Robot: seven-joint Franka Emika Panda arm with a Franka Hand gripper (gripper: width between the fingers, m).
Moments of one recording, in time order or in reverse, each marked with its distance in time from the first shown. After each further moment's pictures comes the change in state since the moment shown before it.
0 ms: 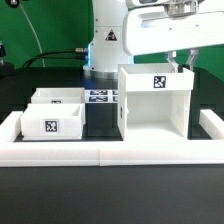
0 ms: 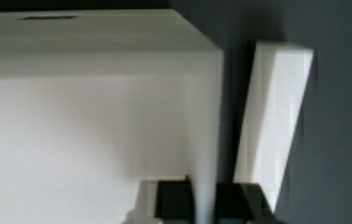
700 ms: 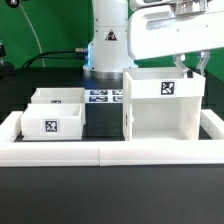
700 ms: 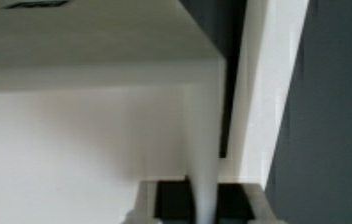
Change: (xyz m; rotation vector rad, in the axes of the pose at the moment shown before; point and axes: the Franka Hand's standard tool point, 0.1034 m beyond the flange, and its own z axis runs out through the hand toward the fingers) arm 0.024 -0.004 0.001 0.011 0.066 0.077
